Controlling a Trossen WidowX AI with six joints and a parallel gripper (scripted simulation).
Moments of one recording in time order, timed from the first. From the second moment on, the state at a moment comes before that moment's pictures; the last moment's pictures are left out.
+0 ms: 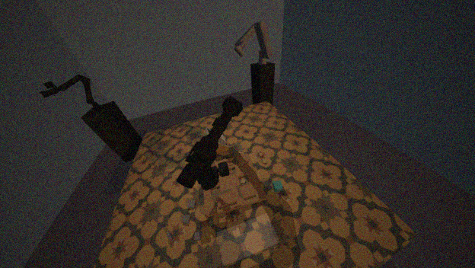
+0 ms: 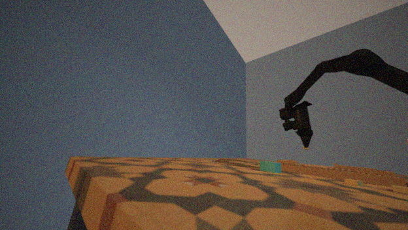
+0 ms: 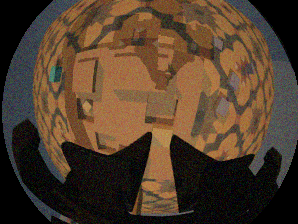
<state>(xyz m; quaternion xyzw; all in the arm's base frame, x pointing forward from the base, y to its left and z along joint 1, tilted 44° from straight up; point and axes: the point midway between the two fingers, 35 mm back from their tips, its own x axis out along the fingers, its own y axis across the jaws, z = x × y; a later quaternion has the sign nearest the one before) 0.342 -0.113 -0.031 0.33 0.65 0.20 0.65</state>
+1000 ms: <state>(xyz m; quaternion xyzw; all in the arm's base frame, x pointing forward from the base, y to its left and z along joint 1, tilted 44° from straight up) 0.296 -0.178 -0.064 0.16 0.59 0.32 0.72</state>
